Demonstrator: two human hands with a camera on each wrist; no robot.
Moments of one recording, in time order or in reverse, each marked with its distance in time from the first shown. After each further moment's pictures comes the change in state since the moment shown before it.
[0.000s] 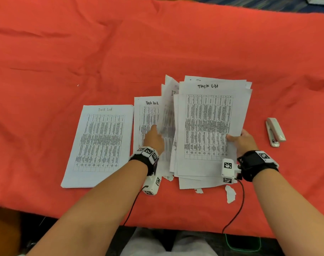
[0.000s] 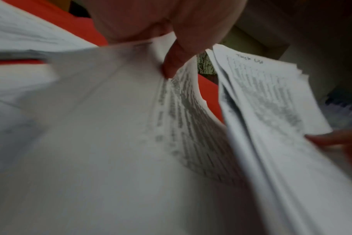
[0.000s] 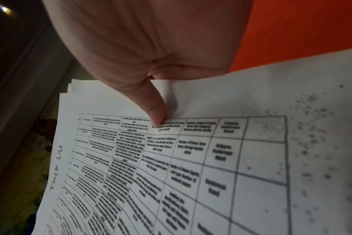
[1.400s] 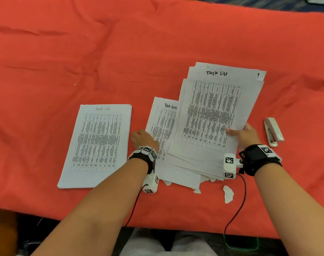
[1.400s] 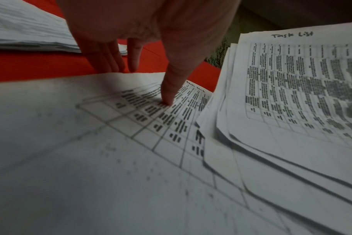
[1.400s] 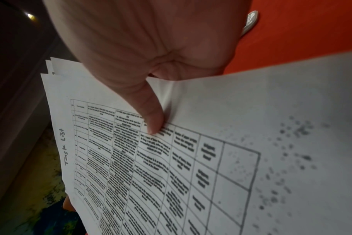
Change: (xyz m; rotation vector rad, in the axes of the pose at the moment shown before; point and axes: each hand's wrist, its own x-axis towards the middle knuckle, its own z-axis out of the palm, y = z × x) left_hand 0.013 -0.015 0.007 0.340 0.125 -0.273; right_hand -0.009 -0.027 -0.003 0.196 -0.013 -0.041
